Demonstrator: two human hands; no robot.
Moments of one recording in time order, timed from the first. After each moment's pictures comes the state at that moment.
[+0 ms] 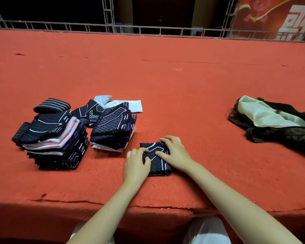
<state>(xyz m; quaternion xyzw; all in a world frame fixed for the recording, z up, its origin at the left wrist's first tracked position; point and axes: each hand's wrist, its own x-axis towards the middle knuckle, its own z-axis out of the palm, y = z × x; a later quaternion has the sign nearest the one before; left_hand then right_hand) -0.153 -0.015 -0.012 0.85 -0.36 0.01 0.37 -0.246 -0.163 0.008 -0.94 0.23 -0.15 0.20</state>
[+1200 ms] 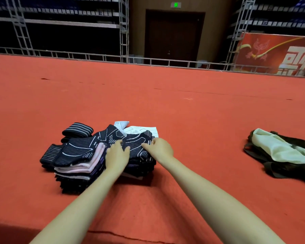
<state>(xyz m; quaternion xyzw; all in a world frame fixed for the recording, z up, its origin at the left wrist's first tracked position) -0.013 0.018 0.085 0.89 -0.23 -0.01 0.39 -0.108 -0.100 0.117 -0.88 0.35 -0.18 0.25</state>
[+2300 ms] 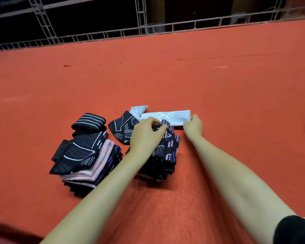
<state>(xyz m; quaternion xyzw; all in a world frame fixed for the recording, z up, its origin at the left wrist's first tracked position) 0.000 -0.039 0.106 0.86 -0.32 0.02 0.40 -0.010 -0.249 0.021 -0.76 0.45 -0.29 0.37</state>
